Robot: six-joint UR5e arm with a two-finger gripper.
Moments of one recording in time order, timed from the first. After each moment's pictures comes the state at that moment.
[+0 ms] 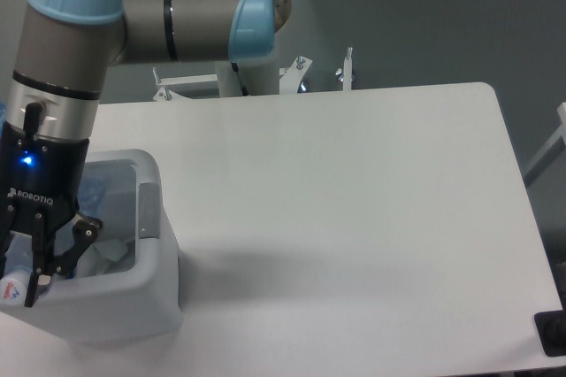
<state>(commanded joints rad) 2.03 -1.97 -1.26 -0.65 1.22 0.01</state>
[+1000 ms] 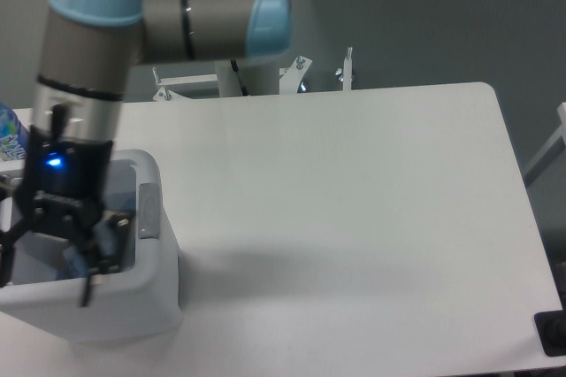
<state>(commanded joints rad) 2.18 -1.91 -1.27 -0.65 1.23 0.05</state>
